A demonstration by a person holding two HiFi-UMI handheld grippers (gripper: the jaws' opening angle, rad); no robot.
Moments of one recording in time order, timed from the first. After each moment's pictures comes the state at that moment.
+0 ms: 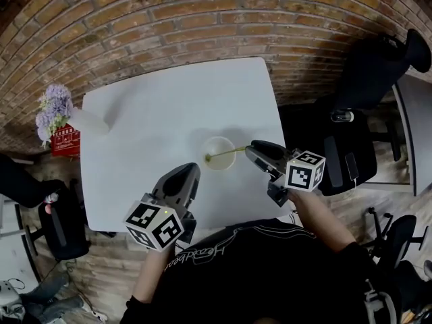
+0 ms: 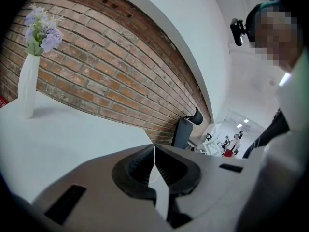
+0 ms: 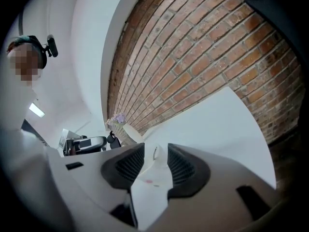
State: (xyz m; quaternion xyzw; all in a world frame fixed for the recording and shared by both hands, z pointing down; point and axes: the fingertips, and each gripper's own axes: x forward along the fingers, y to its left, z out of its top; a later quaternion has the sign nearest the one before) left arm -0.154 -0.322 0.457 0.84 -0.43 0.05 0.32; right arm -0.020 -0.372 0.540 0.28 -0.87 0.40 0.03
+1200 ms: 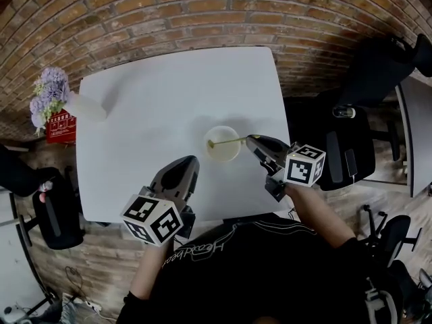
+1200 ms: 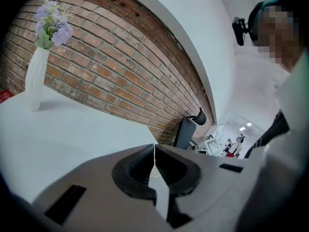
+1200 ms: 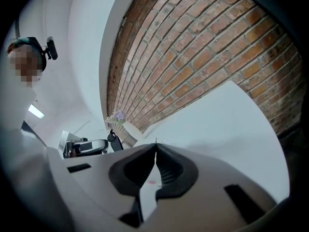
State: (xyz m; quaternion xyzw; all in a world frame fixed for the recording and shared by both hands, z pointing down) left arm -0.169 -0.318 0.473 0.83 -0.44 0.04 0.35; right arm -0.041 -0.370 0.546 0.27 -0.87 0.41 0.04
